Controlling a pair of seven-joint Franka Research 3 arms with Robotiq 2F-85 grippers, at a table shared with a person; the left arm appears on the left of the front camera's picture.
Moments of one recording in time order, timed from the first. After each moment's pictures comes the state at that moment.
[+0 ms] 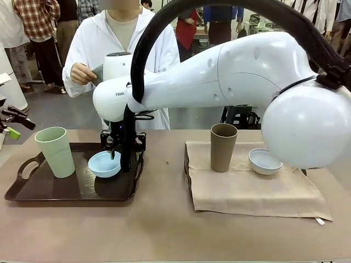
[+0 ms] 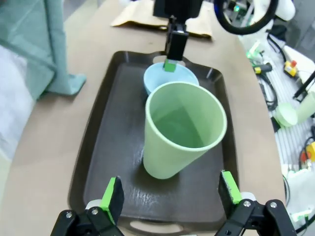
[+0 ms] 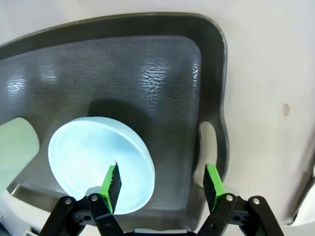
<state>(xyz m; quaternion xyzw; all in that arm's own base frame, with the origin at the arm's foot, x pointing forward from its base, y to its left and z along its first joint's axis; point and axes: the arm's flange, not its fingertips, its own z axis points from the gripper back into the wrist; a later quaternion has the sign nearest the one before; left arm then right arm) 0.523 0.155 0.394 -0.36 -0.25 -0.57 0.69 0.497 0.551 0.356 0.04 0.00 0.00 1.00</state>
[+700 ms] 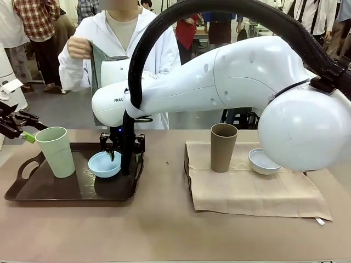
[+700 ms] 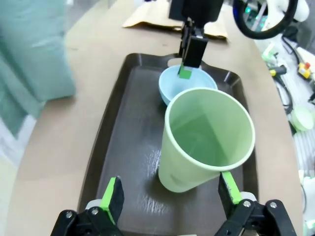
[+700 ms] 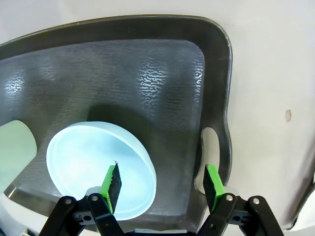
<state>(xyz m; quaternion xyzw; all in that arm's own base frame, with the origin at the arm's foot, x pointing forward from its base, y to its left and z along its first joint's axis) 0.530 0.131 0.377 -0.34 -0.27 -0.58 0.69 0.496 0.554 0.352 0.03 -0.01 0.01 1.00</state>
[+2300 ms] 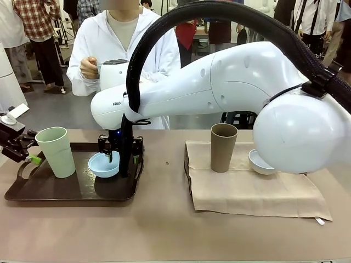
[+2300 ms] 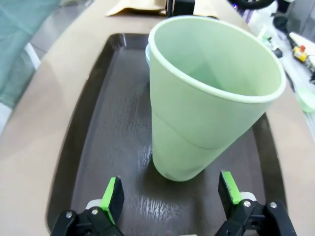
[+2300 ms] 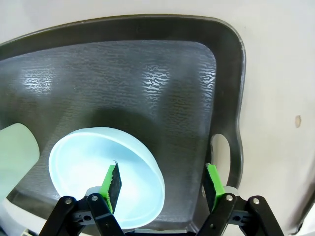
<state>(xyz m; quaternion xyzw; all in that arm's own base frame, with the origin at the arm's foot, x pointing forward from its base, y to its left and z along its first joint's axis) 0.524 0.133 0.293 -0.36 -0.28 -0.60 0.66 0.498 0.561 0.342 0.04 -0.01 0.01 1.00</state>
